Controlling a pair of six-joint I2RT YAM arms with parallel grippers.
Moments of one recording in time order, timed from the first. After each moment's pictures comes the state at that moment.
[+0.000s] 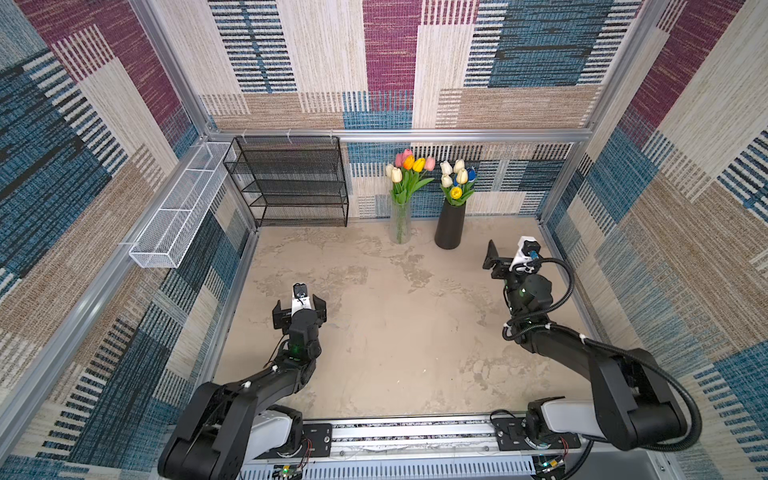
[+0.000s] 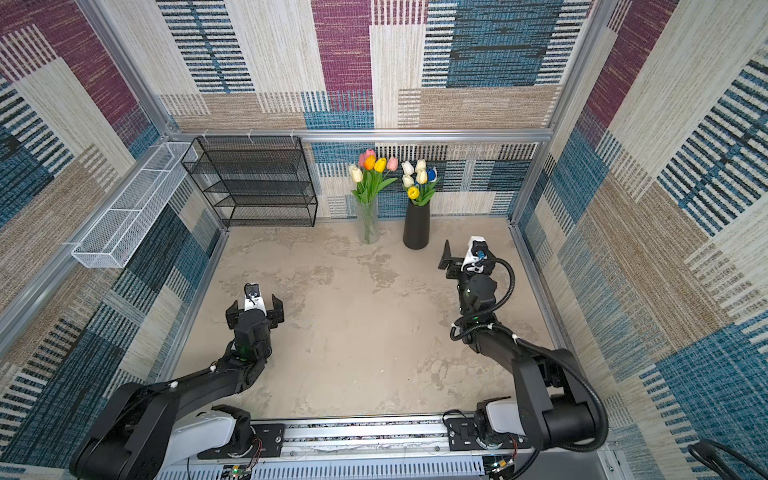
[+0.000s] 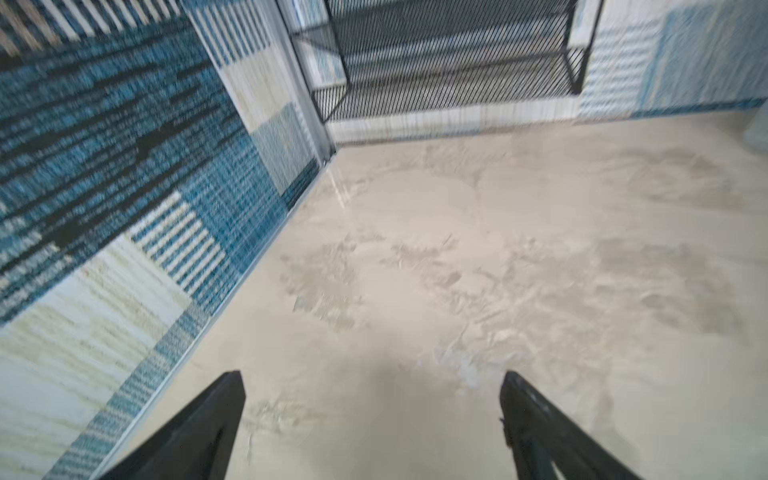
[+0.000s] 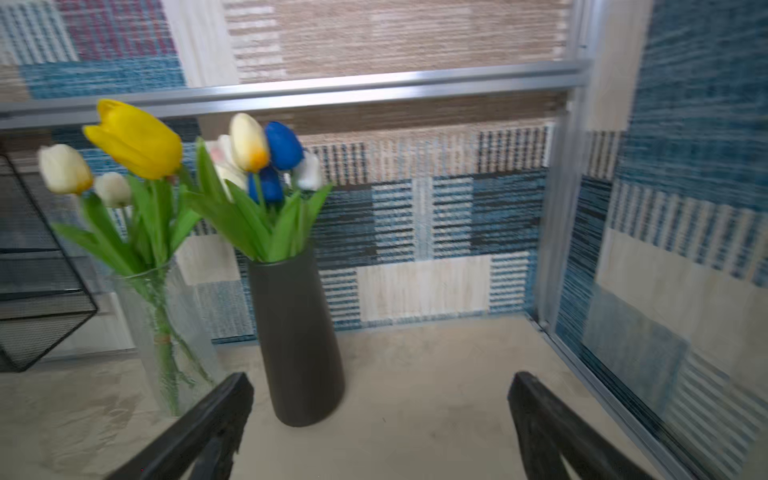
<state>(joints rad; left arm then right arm) -0.25 1.26 0.21 0.74 -0.63 0.04 0.18 1.26 0.42 0.94 0.30 0.04</state>
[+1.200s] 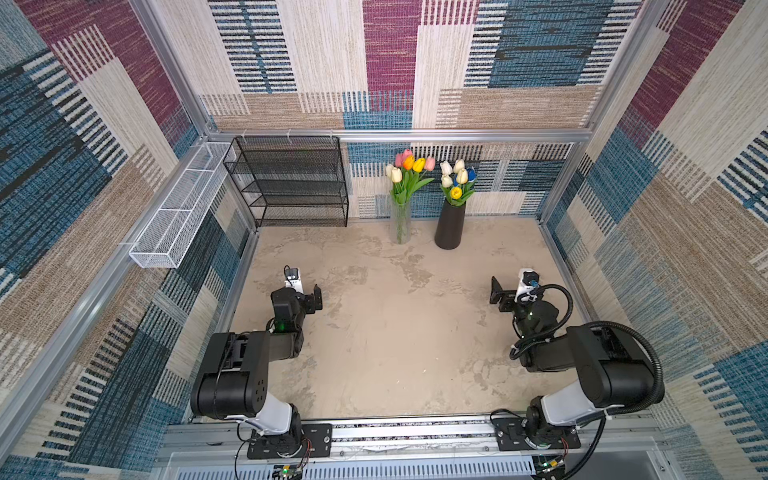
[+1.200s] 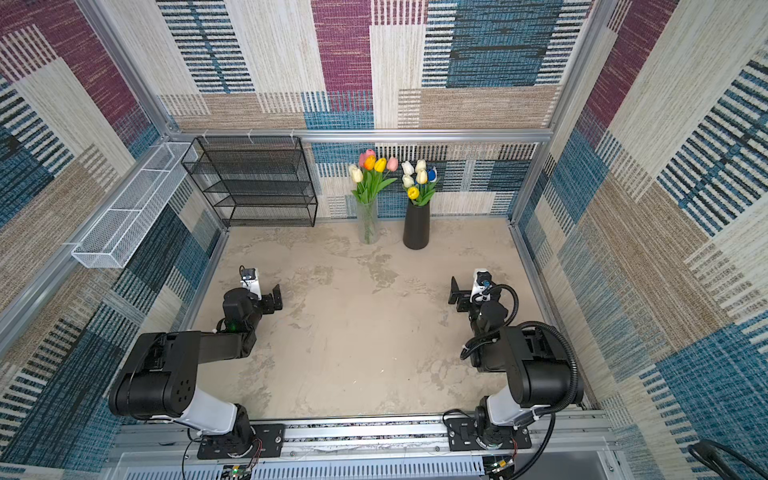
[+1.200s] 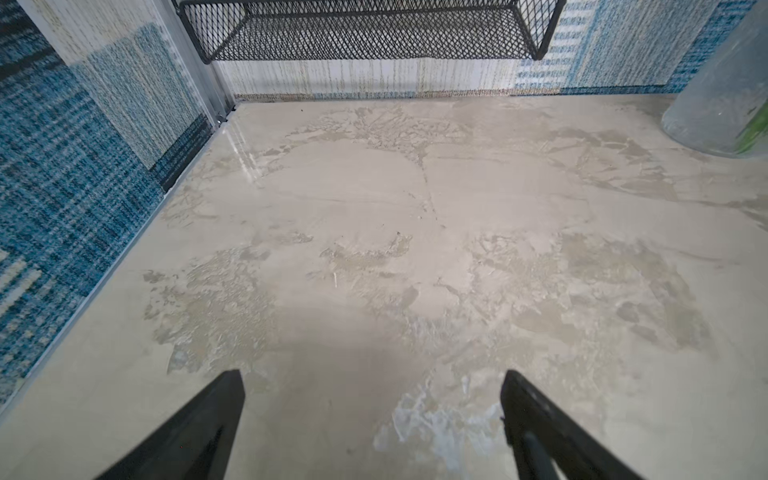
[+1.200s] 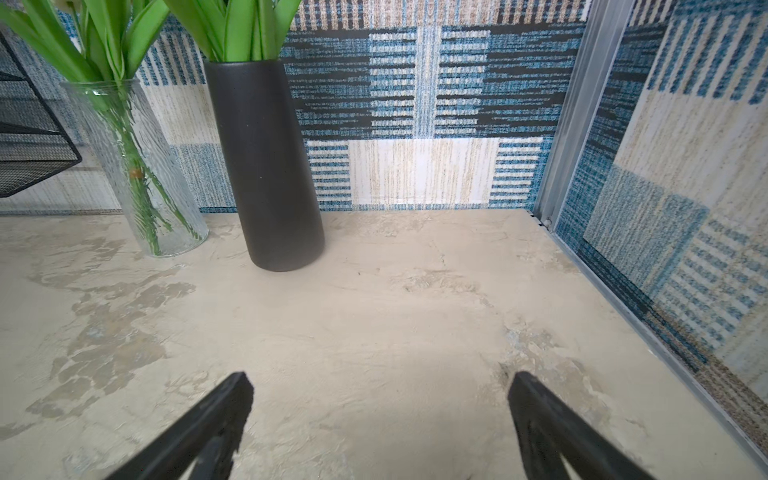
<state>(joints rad) 0.02 1.54 0.42 0.74 -0.09 0.02 -0.02 1.53 0.22 1.25 -0.05 0.01</state>
